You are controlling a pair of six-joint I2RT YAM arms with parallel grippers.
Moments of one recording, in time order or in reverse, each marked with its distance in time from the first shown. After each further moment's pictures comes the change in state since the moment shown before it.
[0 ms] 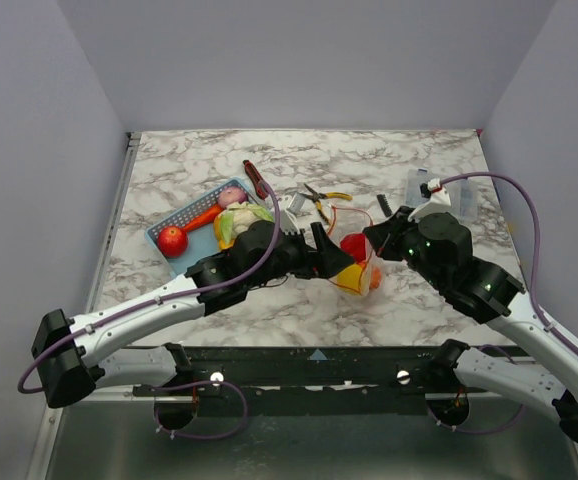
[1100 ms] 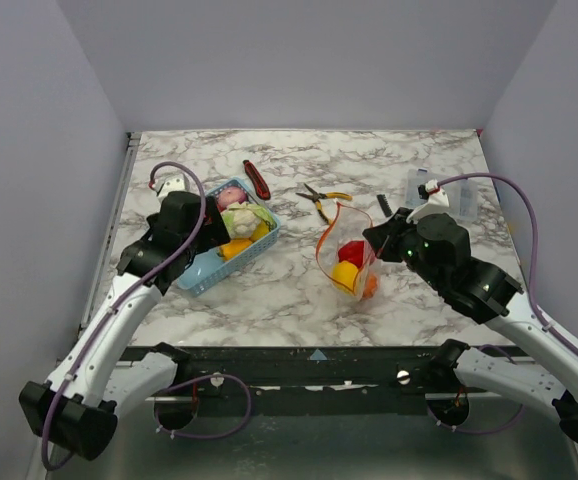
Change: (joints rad) left arm 0.614 -0.218 0.050 -0.654 -0.293 0.315; right arm 0.000 0.000 -0.013 0.000 0.000 -0.019
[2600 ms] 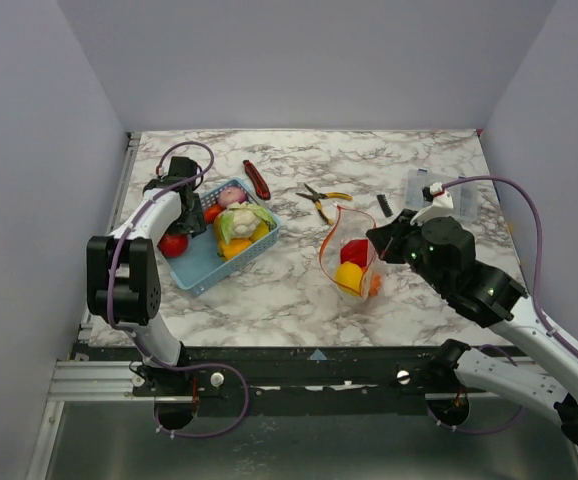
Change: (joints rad) left arm 0.347 0.779 0.262 -0.069 -0.097 0.257; right arm 0.000 -0.033 -0.014 0.000 0.010 -0.021
